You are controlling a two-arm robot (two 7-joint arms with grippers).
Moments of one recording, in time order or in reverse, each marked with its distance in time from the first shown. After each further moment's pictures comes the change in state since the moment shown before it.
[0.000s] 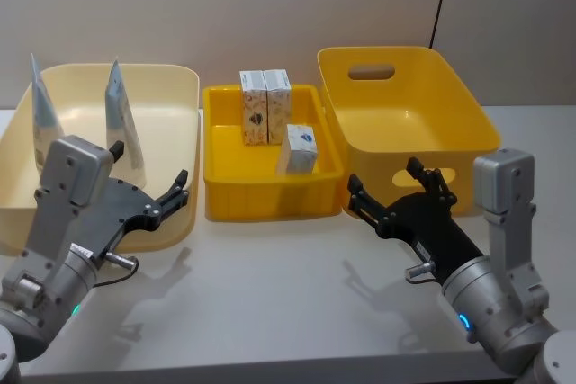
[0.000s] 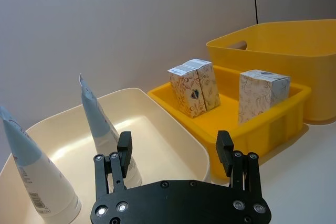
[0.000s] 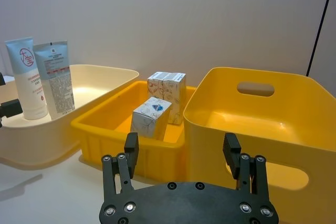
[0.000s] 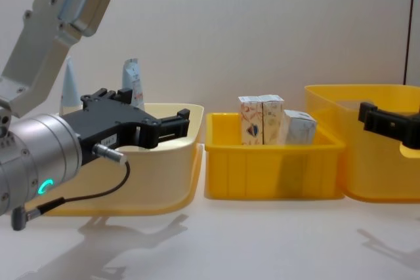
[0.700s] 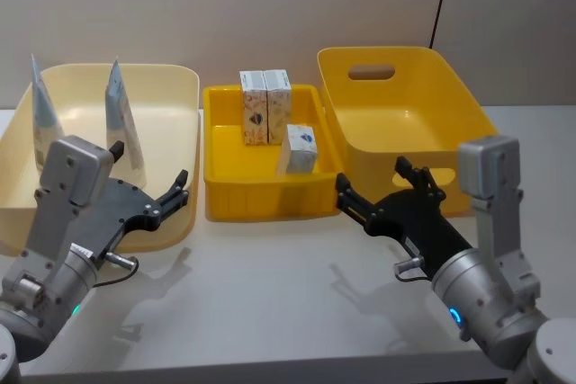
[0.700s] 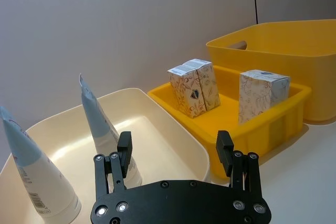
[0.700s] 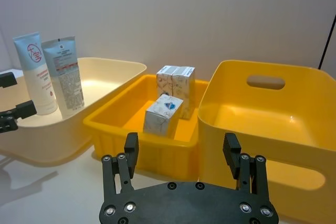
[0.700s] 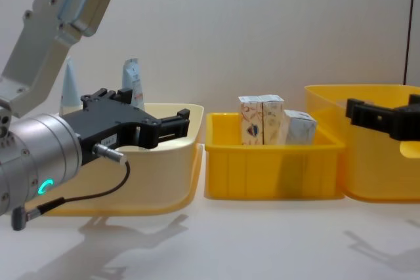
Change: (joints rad) left arm 0.000 0.000 0.000 0.000 0.000 0.000 0.000; right arm 0.005 -0.013 -0.014 -0.069 -0.002 0.129 -0.020
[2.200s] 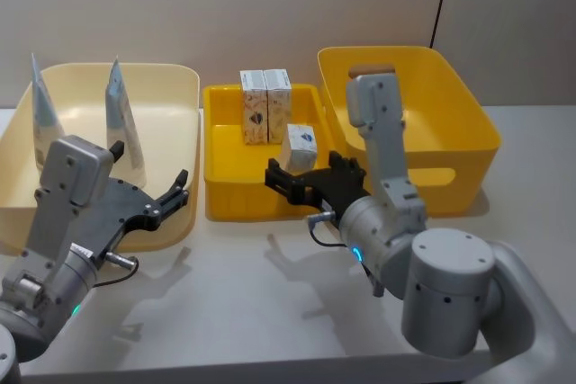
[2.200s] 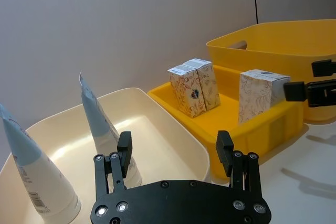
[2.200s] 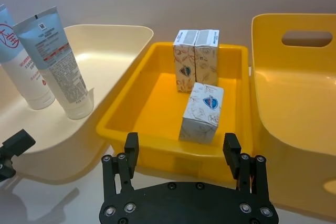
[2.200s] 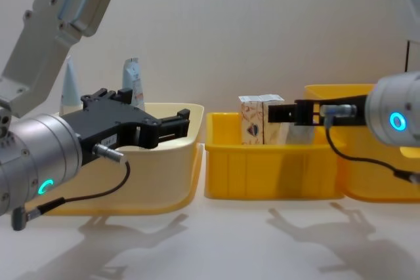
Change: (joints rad) left arm 0.000 0.000 0.000 0.000 0.000 0.000 0.000; right arm 0.235 -0.232 -0.099 0.101 -0.035 0.432 -0.173
